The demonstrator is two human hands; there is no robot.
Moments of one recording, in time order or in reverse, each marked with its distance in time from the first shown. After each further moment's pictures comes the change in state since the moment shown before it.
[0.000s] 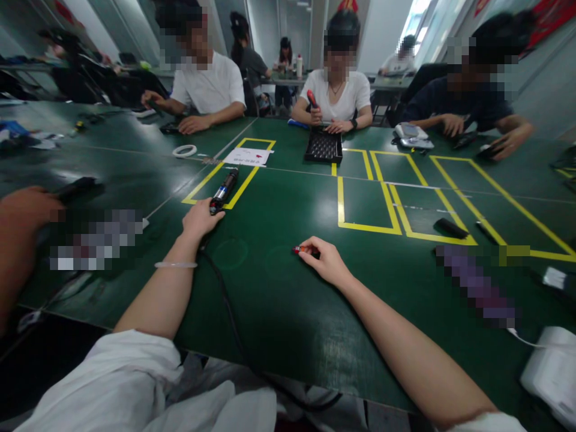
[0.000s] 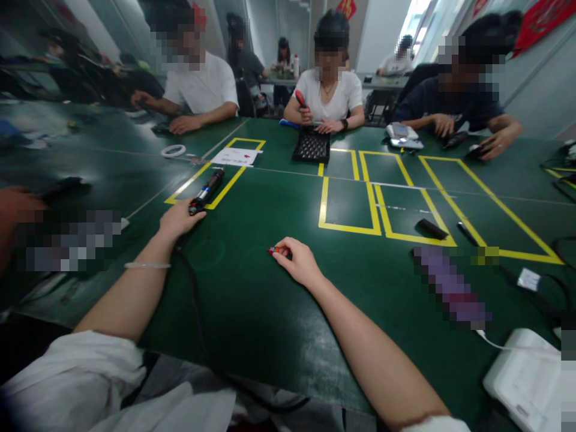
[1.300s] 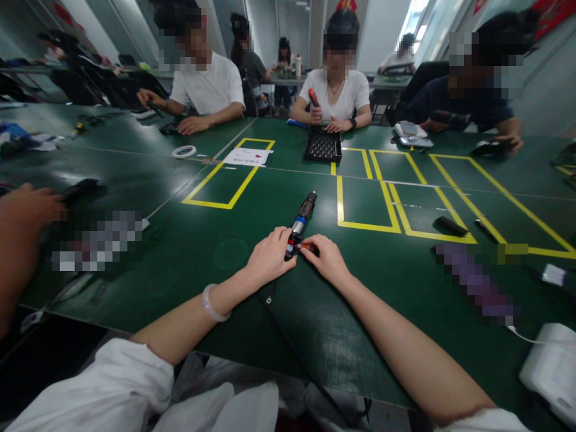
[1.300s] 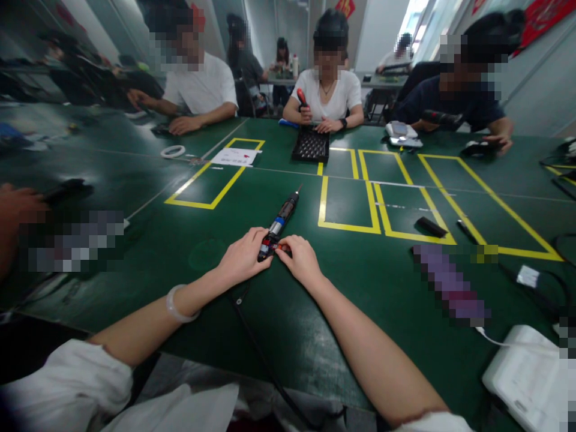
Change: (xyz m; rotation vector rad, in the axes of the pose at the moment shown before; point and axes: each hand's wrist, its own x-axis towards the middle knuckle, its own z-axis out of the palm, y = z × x) left_hand -0.144 0.159 0.008 -0.068 -0.028 0.618; right_hand 0.002 0.009 0.004 -0.256 0.070 -0.011
